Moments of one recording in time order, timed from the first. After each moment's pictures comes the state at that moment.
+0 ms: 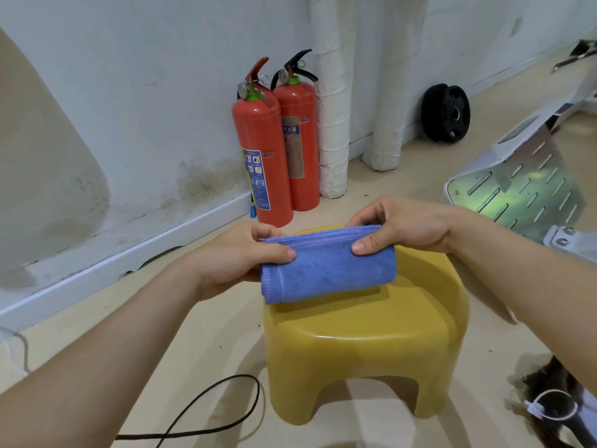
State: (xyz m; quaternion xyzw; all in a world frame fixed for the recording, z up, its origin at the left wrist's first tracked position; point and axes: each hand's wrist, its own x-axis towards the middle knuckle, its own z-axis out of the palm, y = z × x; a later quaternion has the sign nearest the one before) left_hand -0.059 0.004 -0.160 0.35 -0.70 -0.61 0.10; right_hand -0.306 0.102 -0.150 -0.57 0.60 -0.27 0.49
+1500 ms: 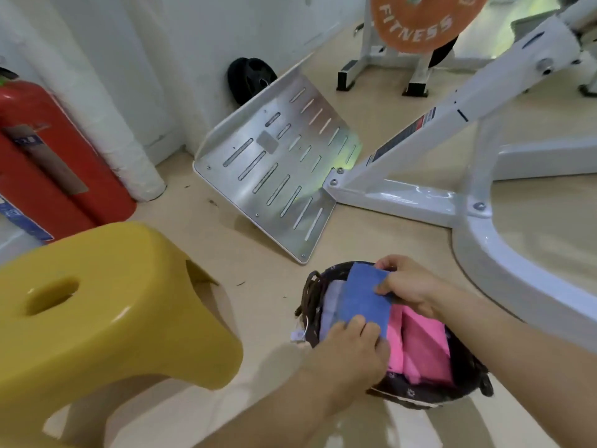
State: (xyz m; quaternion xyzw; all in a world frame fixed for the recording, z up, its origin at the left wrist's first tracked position) left_hand -0.353 0.380 -0.331 -0.13 -0.98 0.12 0.05; right_hand -0.523 0.456 -0.317 -0.06 0.80 -0.47 0.36
